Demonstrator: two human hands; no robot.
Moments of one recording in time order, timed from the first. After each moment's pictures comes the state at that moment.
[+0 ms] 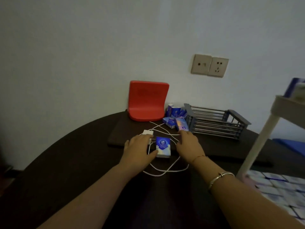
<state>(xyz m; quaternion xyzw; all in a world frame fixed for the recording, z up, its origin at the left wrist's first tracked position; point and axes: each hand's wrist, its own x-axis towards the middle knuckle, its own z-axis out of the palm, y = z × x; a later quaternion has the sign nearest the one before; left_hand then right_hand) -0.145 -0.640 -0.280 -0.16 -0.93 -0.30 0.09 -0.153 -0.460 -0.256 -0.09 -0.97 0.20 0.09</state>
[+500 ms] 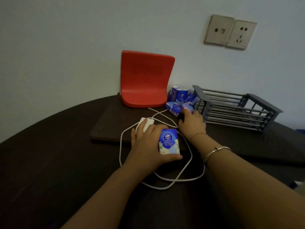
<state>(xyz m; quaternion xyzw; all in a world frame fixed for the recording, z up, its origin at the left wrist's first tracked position) -0.213 -0.601 -0.335 -0.22 -0.91 -0.33 0.11 -0.289 -0.428 -0.311 -0.14 -0.97 0.12 0.14</state>
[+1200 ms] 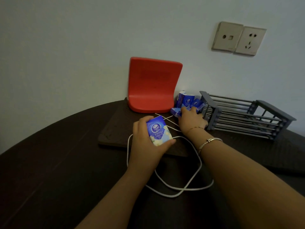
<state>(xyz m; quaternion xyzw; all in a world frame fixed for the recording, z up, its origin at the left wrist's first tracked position) -0.223 -0.608 -0.338 -0.14 -0.74 -0.60 0.26 -0.323 -0.454 -0.295 -0.17 -0.98 0.02 0.12</state>
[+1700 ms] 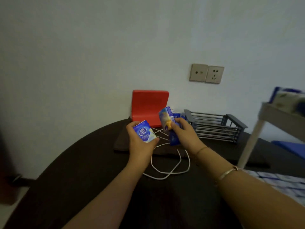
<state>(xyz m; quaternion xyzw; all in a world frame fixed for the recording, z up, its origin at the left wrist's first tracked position) -0.125 -0.624 -0.246 -0.07 -0.64 -0.73 0.21 -0.139 -0.486 -0.210 0.02 -0.82 0.55 0.16</state>
